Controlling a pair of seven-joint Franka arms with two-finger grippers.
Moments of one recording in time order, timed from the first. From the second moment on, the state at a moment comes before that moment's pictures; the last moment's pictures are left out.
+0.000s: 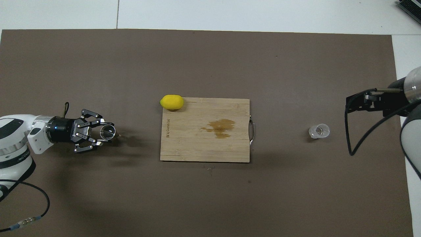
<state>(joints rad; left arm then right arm) 0.23 0.42 0.05 -2.07 -1.29 1.27 2.44 -0.05 -0.01 0.10 -1.65 -0.02 1.60 0.17</state>
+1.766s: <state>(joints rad) -0.55 0.23 0.05 -2.32 -2.27 1.96 2.66 -0.11 -0.01 0.09 -1.68 0.01 1.62 0.60</state>
